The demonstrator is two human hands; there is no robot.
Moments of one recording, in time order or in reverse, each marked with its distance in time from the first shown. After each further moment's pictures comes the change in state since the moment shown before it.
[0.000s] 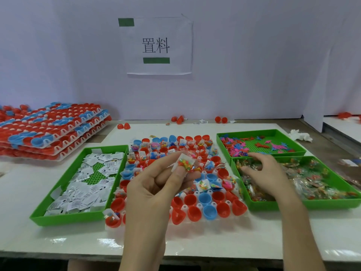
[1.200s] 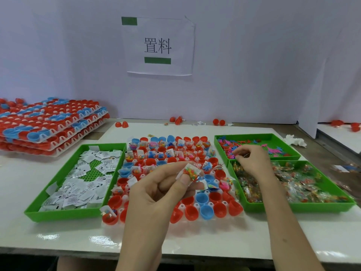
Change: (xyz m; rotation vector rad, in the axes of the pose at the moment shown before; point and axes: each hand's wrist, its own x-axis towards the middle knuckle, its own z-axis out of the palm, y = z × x) left_hand -0.008 -0.002 -0.008 0.031 -0.092 -0.045; right_hand 0.062 0.002 0.019 0.020 0.175 -0.177
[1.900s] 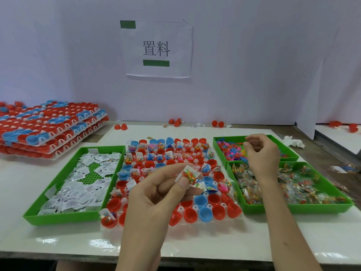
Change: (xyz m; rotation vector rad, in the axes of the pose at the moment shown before) left_hand 0.000 0.001 0.000 0.030 -0.003 -0.004; right_hand -0.009 -0.011 -0.010 0.287 0.401 -0.072
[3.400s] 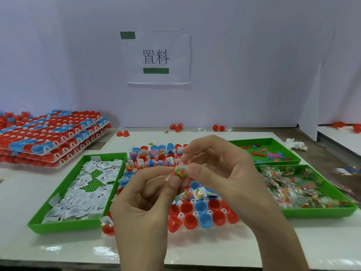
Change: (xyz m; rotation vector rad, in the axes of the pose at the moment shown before) left_hand -0.004 0.011 0.017 0.067 0.253 0.250; right_hand -0.087 -0.157 -0.053 0.689 -0.746 -0.214
